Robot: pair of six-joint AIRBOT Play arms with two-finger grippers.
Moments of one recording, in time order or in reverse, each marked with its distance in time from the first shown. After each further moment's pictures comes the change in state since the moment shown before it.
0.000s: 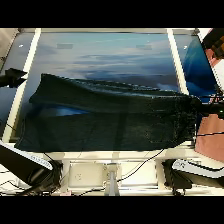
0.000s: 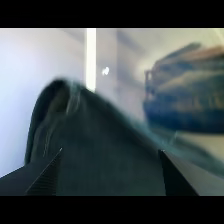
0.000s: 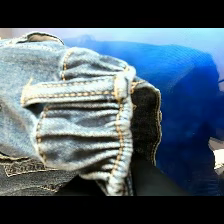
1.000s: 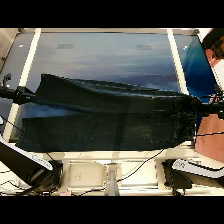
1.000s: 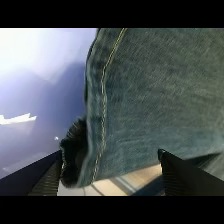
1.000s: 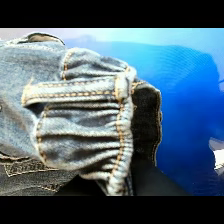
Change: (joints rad) left arm -0.049 -0.071 -0.008 0.448 -0.183 -0.113; right arm 0.000 0.000 0.000 0.000 -0.001 0.000
